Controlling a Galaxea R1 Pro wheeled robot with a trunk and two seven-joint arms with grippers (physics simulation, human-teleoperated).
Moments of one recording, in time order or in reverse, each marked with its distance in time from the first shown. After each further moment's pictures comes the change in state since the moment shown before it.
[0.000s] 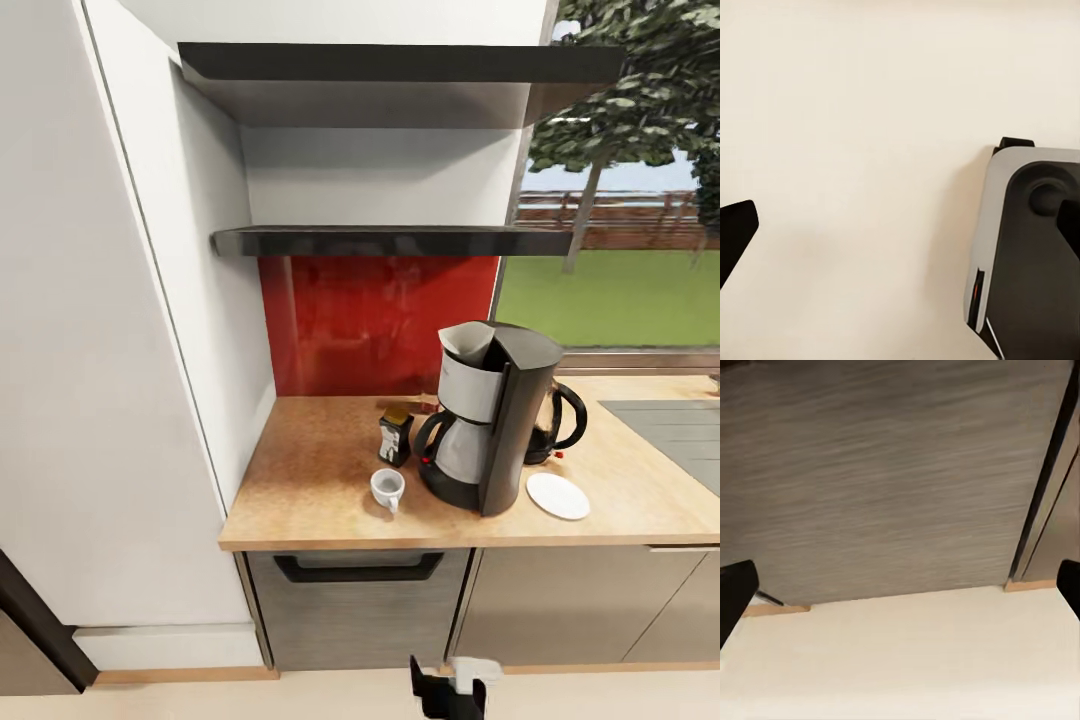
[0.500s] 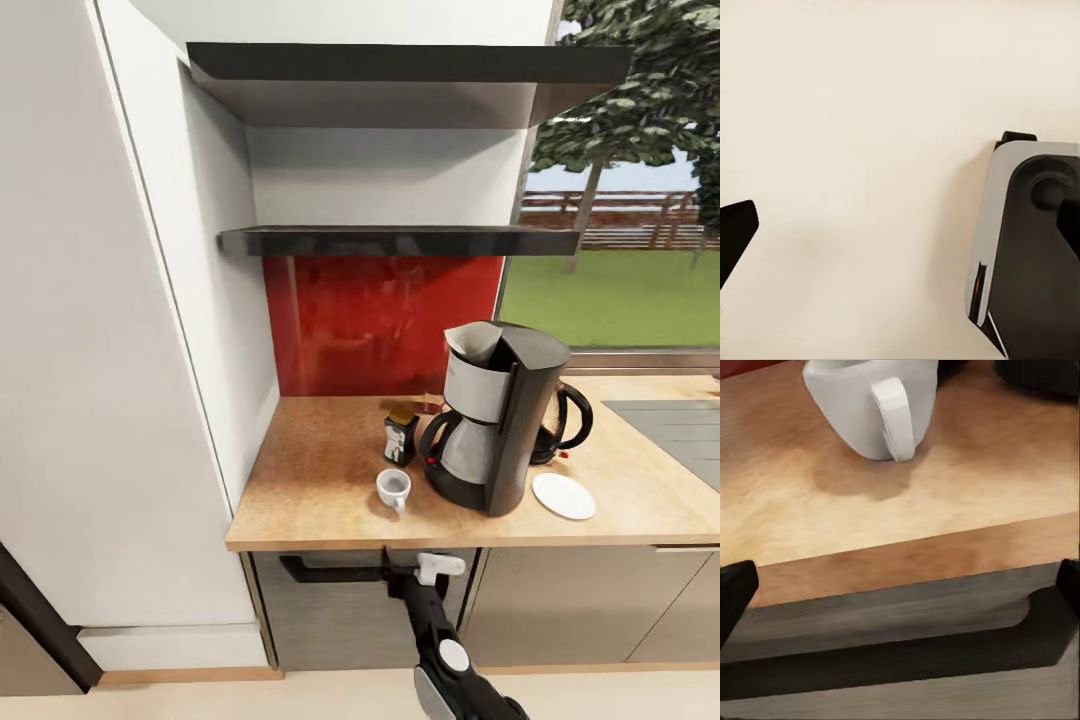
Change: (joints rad) left arm 0.000 0.003 -0.001 0.005 0.003 0.010 -0.001; right arm -0.052 0.043 0.003 -0.441 0.148 0.148 -0.262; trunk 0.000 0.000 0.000
